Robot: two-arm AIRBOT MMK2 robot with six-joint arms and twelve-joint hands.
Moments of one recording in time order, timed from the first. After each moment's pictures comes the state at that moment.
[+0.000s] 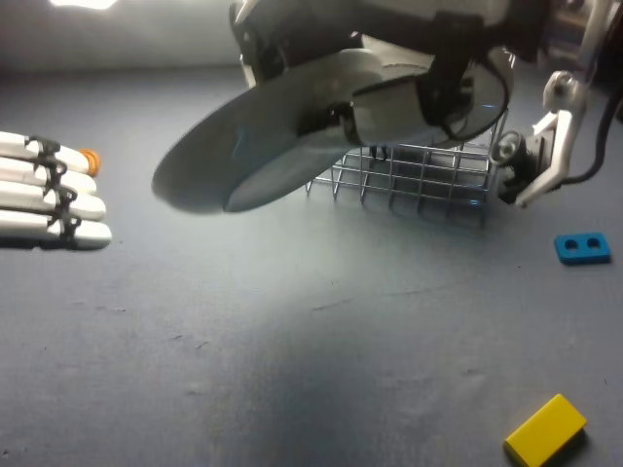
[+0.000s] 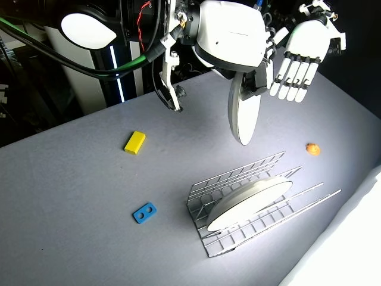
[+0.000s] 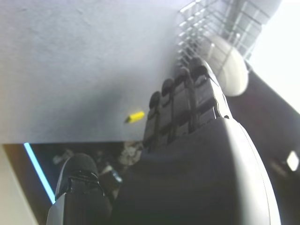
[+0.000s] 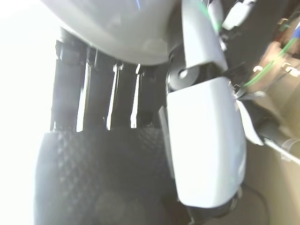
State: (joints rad) left arm 0.78 -0.64 1.30 1.31 -0.98 0.06; right arm -0.06 -1.03 0.81 0.29 0.29 -1.14
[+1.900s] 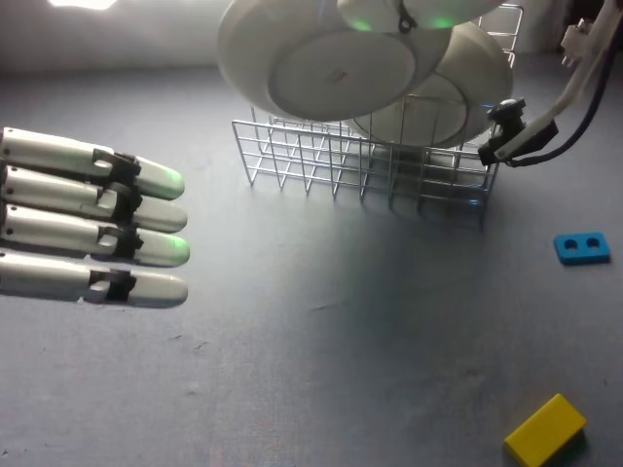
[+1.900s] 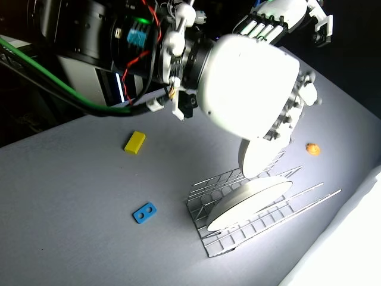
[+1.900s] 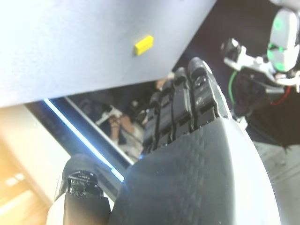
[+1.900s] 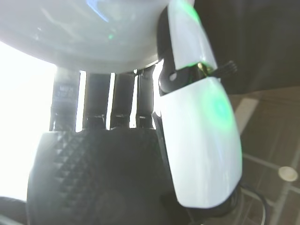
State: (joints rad) left arm 0.48 -0.57 1.14 1.55 -1.26 0.07; right arm -0.05 -1.07 0.97 0.84 0.37 -1.05
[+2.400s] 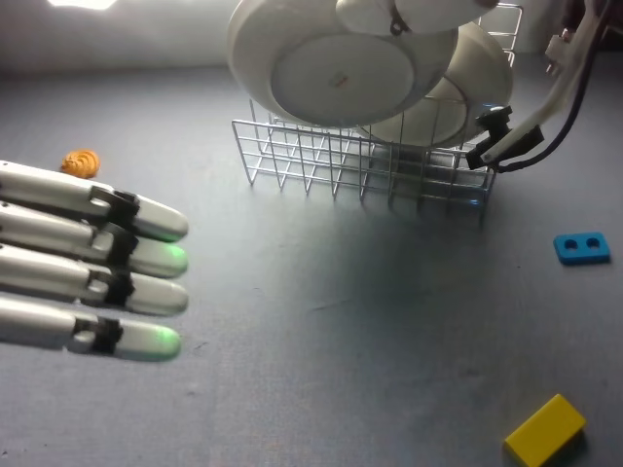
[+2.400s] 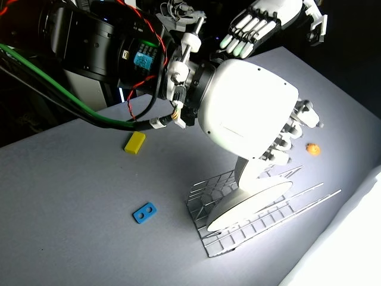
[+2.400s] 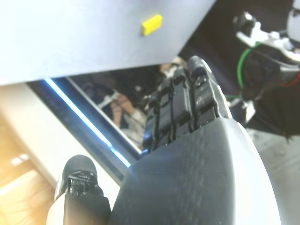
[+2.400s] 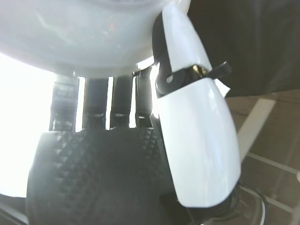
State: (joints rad) left arm 0.50 -0.56 1.14 1.54 -1.32 0.07; right arm -0.08 -1.11 1.01 0.91 0.39 -1.07
